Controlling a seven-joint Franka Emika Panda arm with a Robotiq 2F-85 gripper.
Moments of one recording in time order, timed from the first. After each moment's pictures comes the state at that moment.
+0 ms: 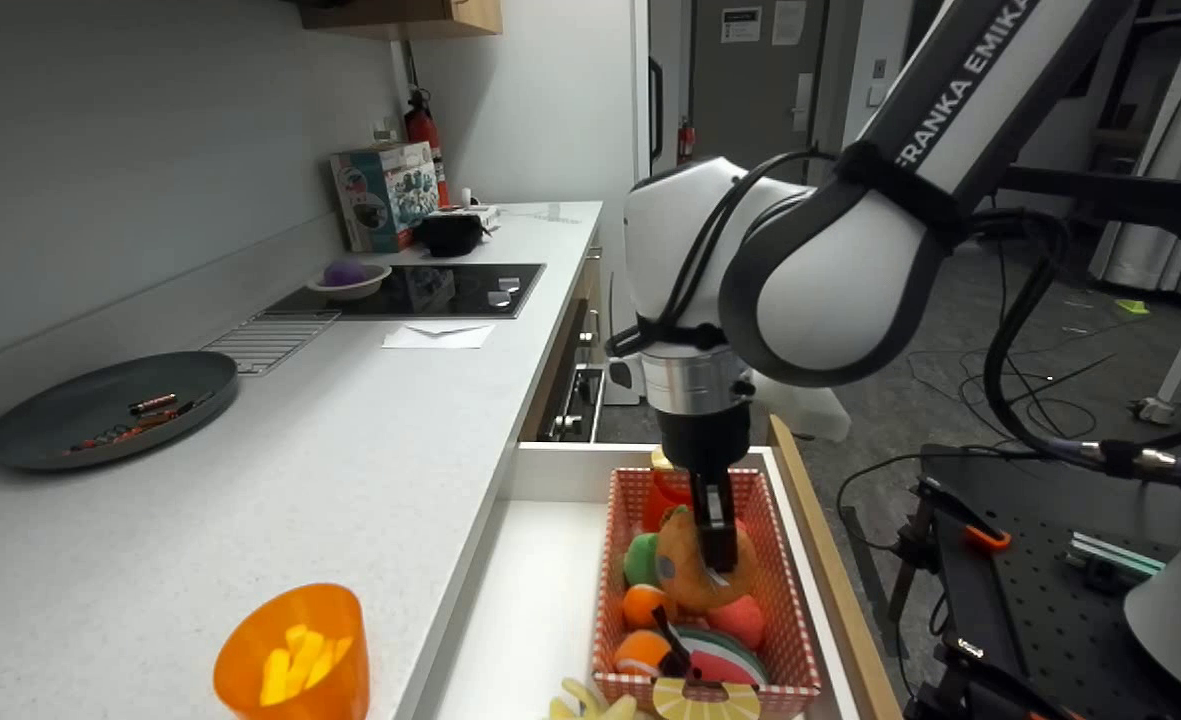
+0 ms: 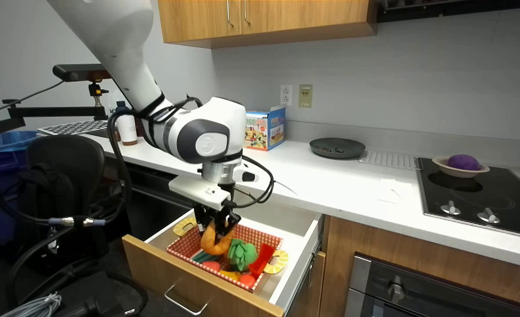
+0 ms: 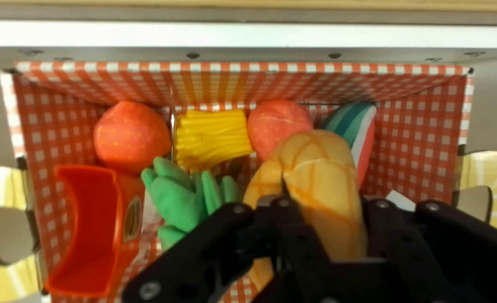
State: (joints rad) arm 0.07 0.15 0.12 -2.48 0.10 2.48 -0.22
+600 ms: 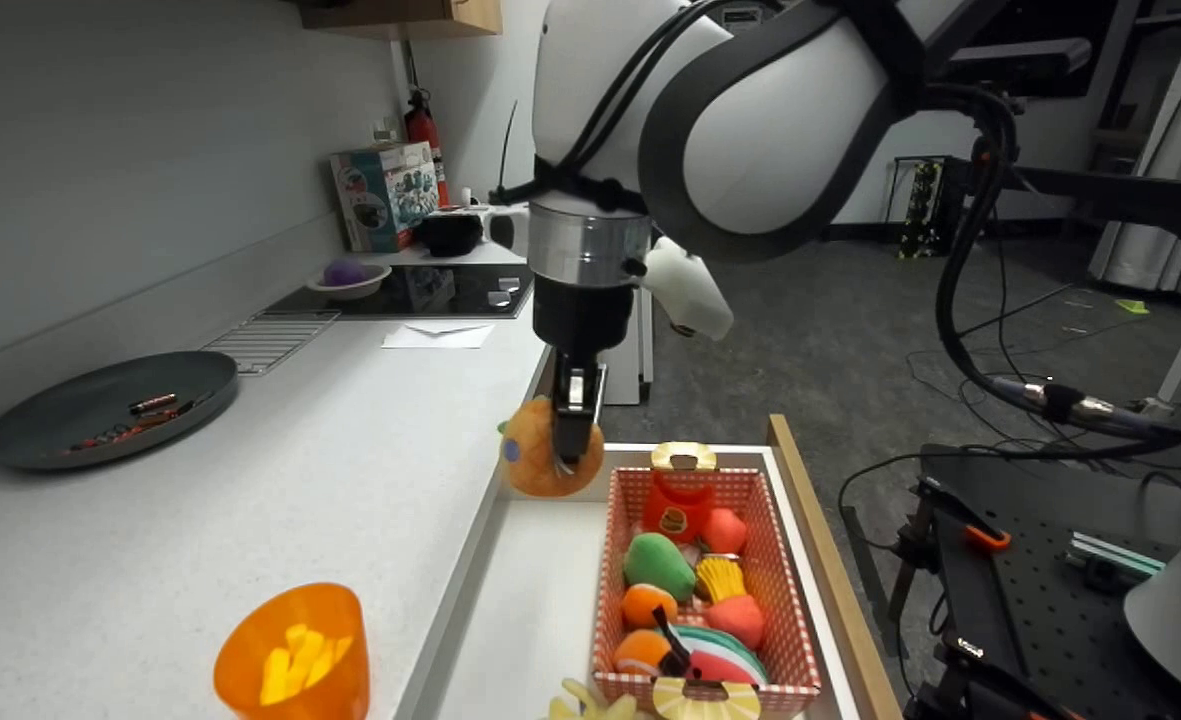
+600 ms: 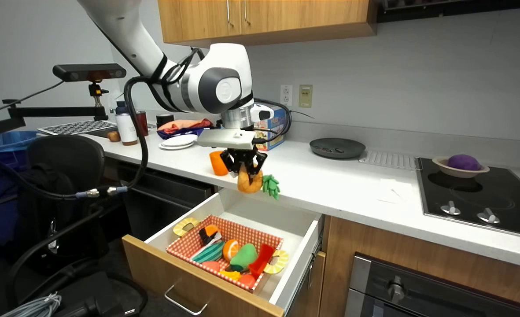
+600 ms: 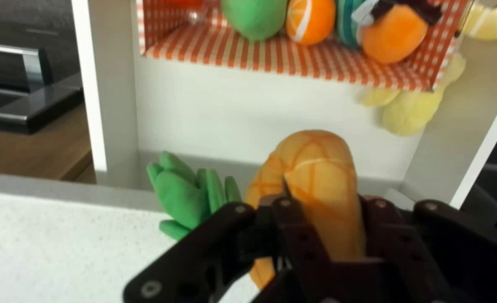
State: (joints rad) arm 0.09 0.11 0.12 -2.25 -0.04 2.54 -0.21
